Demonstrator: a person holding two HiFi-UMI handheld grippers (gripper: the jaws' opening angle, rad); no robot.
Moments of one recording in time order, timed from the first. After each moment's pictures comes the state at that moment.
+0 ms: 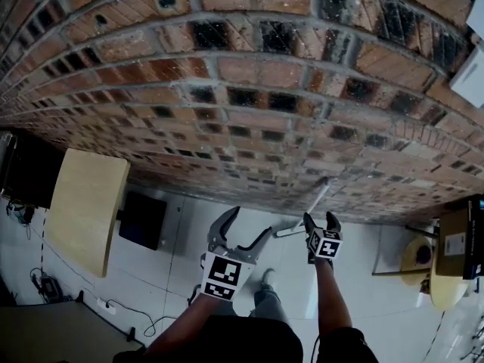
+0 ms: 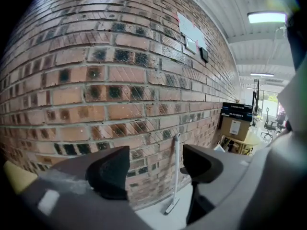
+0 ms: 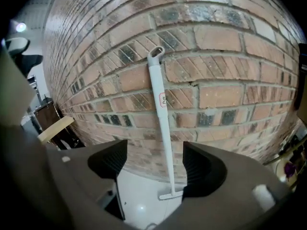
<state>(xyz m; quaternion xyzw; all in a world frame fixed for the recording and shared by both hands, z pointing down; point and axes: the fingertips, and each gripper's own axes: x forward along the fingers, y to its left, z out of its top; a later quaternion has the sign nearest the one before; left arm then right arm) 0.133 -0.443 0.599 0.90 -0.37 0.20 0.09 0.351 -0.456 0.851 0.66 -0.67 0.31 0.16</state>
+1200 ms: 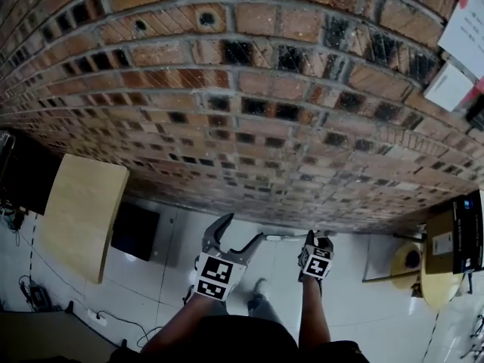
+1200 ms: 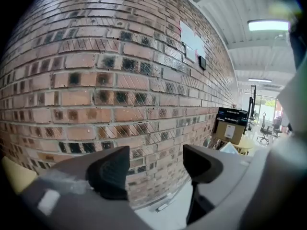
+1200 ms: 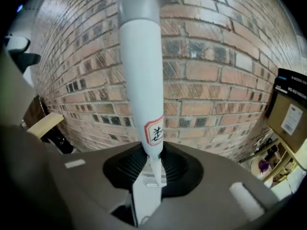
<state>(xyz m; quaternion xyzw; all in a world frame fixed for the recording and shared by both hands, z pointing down) 0.103 -0.427 0.585 0.91 -0.36 0.18 0.10 0.341 -0.398 0.791 0.72 -0.60 0.27 0.19</state>
